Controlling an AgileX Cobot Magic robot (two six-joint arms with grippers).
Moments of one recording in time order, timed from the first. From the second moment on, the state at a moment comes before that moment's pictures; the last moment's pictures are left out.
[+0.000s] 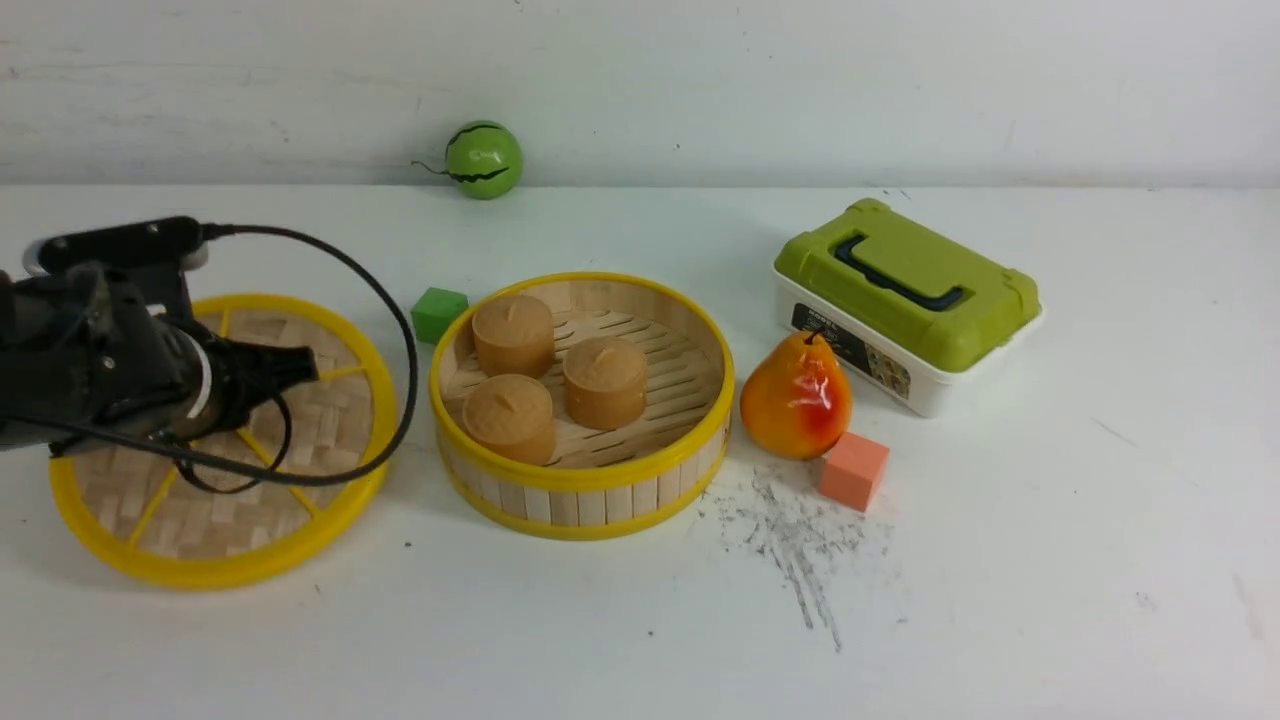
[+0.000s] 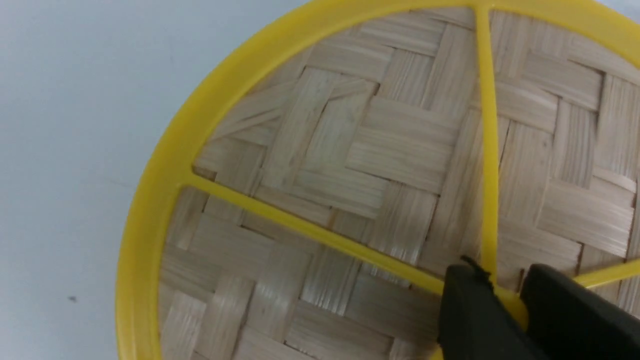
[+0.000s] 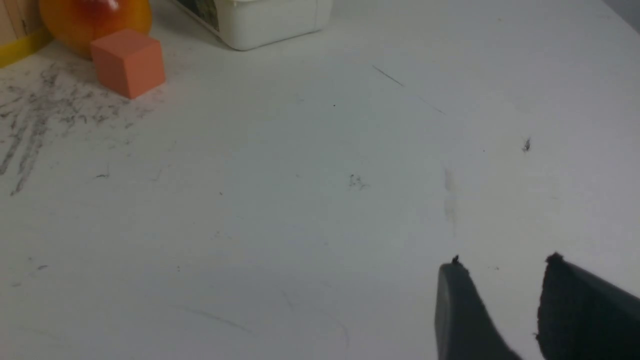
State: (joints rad) right arm -0.04 -0.02 0.02 -0.02 0.39 -0.03; left arm -0.14 1.73 -0.99 1.03 0.28 -1.36
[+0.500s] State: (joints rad) right arm -0.04 -0.02 0.02 -0.02 0.39 -0.03; left arm -0.14 1.44 -0.99 0.92 0.32 -1.27
